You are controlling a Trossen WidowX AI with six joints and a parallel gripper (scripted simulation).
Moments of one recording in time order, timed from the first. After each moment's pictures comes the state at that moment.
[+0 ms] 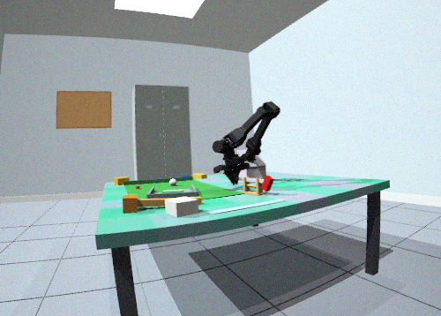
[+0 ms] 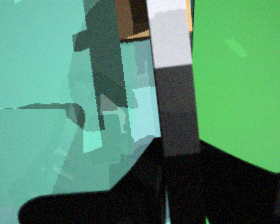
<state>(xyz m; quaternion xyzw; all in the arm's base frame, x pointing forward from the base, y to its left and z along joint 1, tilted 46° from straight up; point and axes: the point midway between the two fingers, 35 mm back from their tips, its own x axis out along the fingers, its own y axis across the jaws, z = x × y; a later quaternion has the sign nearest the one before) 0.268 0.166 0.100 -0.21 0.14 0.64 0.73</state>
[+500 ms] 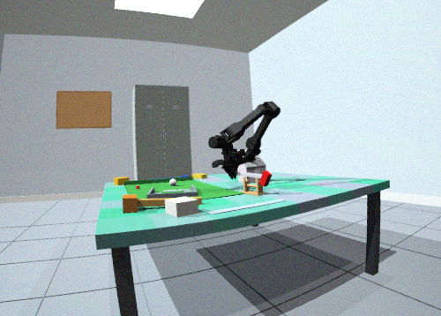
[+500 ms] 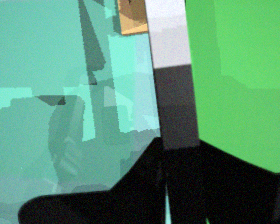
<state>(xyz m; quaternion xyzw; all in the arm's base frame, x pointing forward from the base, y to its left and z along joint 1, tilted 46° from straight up) 0.265 0.140 0.112 -0.21 0.16 0.64 0.72</state>
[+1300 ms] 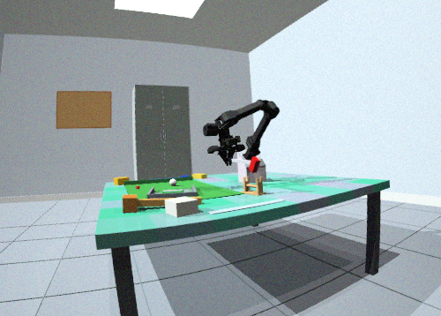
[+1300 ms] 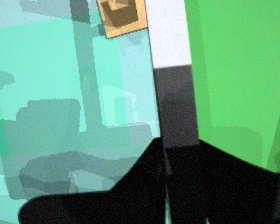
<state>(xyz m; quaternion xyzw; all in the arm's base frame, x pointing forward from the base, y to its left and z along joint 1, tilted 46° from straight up) 0.265 0.078 0.145 -0.18 0.21 0.61 0.74</state>
